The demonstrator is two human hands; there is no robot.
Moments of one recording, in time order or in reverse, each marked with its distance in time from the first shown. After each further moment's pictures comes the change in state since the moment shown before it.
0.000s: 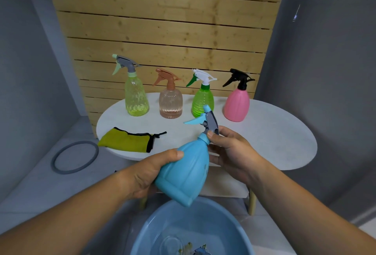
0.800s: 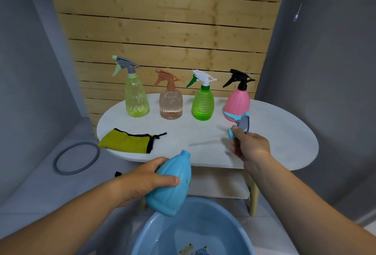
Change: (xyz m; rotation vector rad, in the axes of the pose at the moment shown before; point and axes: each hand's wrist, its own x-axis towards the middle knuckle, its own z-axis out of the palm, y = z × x) left_hand 0.000 -0.021 -0.027 0.354 0.181 -0.006; right_hand 0.037 0.002 -0.052 -0.089 0.743 -0.017
